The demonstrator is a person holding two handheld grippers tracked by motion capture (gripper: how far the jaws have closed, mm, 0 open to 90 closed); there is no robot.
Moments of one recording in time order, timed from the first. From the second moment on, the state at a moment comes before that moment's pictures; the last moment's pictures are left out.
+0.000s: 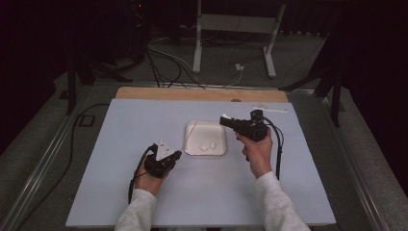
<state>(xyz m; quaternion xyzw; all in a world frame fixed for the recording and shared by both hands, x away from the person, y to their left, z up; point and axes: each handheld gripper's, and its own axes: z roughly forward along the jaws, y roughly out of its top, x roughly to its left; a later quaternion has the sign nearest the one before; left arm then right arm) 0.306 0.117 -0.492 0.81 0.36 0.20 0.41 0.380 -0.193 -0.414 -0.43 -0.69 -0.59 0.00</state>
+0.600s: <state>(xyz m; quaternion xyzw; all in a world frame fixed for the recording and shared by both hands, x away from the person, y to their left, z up) 0.308 0.120 -0.490 0.80 0.38 0.18 0.43 0.387 -0.174 -0.447 -0.44 -0.73 -0.52 -0.02</state>
